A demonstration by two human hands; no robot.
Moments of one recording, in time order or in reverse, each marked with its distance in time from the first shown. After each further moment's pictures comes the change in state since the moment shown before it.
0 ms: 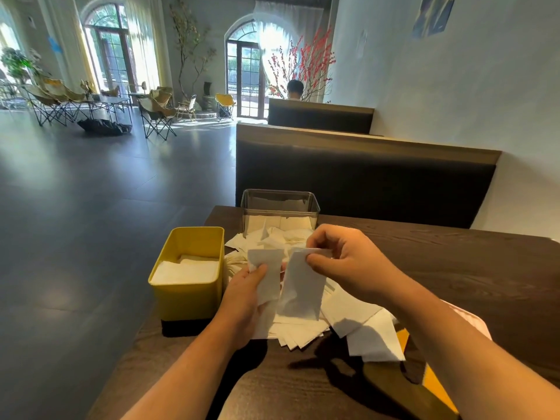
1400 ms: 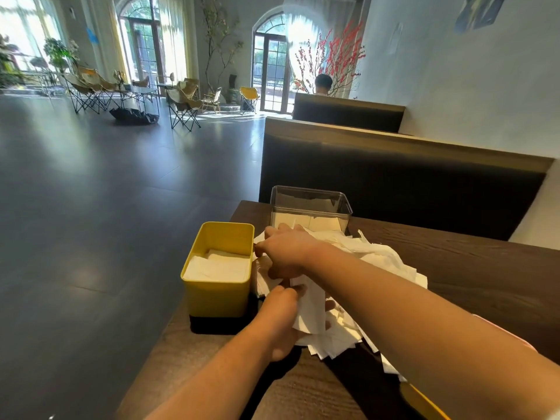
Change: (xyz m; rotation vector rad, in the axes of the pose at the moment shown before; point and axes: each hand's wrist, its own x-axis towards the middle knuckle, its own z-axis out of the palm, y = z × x) left_hand -0.001 -0.009 -0.002 -0.076 0.014 -0.311; right_hand 0.142 -0.016 0.125 -1.108 -0.445 -0.225
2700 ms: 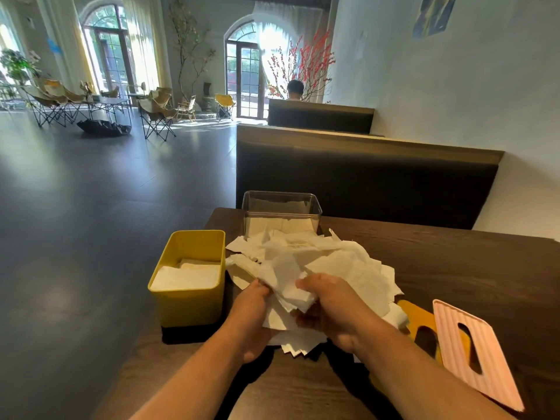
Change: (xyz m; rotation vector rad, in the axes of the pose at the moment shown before) left_hand 0.003 -0.002 0.004 0.018 -0.098 0.123; right_hand -0.145 0.008 0.057 2.055 0.249 0.642
